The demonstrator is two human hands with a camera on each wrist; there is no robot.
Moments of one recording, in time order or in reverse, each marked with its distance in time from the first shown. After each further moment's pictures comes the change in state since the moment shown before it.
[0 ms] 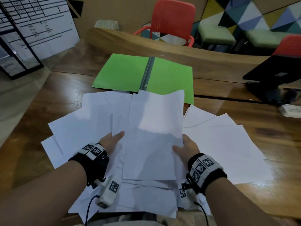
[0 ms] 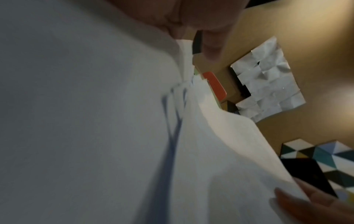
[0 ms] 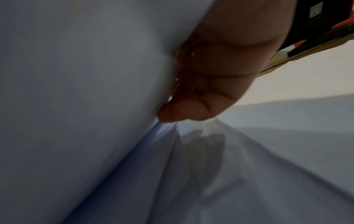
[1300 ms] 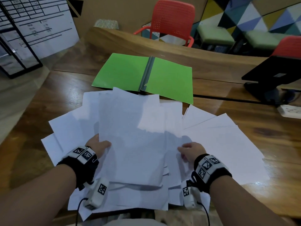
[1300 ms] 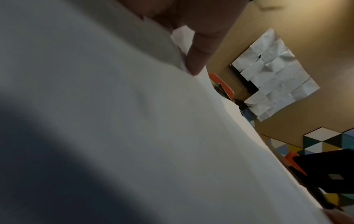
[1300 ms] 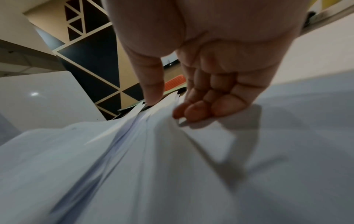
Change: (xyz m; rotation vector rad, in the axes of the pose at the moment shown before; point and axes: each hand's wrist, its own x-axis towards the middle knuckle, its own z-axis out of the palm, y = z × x) left_hand 0.004 -0.023 -0.021 0.113 0.135 0.063; right_hand 0.020 0.033 -0.007 0.050 0.035 0.184
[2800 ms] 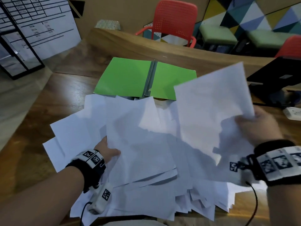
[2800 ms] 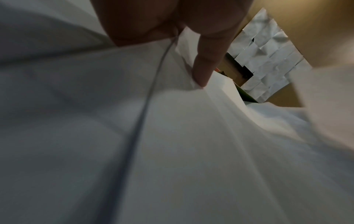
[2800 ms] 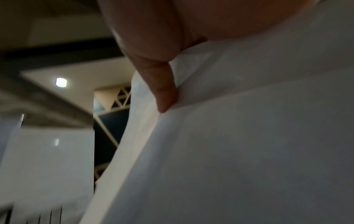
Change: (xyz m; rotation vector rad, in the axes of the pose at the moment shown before) left_hand 0.005 -0.002 0.010 -0.066 -0.074 0.044; right_hand -0.034 -0.047 -0.141 0.090 0.463 -0.362
